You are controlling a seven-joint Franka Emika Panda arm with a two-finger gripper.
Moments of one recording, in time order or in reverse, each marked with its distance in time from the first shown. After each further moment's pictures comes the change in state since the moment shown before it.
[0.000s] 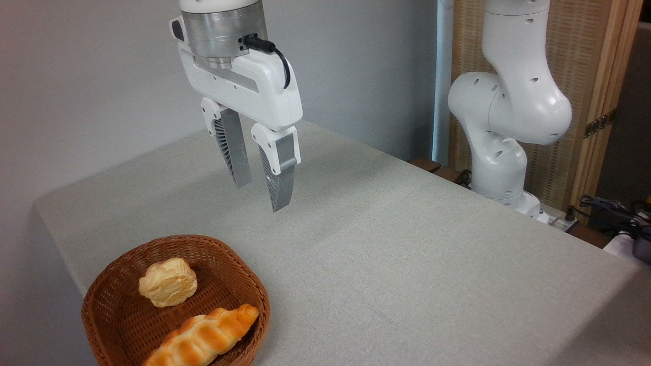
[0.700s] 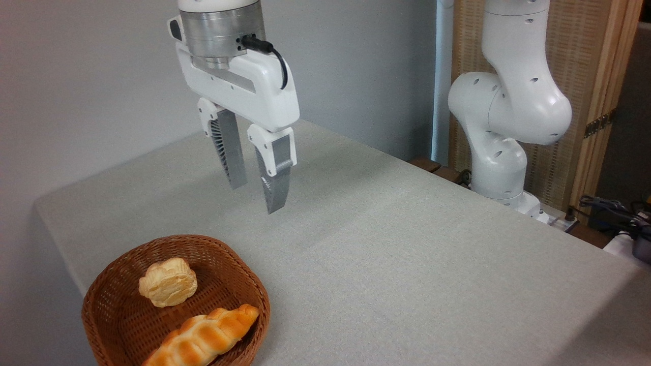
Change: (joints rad) arm -0.002 0.006 -0.002 0.000 0.000 0.043 0.000
